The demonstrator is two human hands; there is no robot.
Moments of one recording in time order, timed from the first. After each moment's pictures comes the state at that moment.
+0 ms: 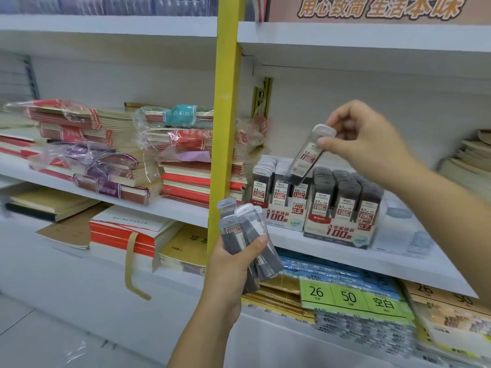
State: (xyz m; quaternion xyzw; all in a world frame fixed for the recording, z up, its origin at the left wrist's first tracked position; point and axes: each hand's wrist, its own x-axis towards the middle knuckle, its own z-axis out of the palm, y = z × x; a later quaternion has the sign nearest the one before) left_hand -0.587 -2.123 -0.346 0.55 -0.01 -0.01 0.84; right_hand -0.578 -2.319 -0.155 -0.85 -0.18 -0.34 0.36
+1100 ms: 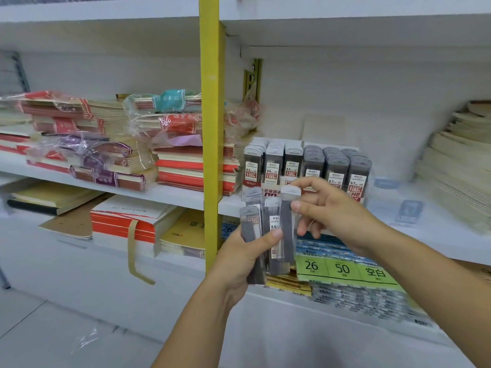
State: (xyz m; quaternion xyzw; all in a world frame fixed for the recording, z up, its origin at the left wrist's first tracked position) left_hand -0.599 -2.132 -0.352 0.56 -0.14 -0.12 0.81; right_hand -0.612 -2.313 -0.273 -0.81 -0.14 -0.05 0.57
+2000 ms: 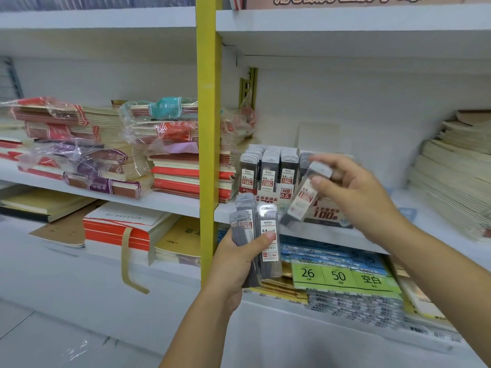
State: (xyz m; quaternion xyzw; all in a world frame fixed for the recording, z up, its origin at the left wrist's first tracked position) left_hand -0.594 -2.134 -0.353 0.56 -0.08 -0.08 0.82; right_hand -0.622 -2.325 -0.240 -0.82 -0.16 -0.25 0.50
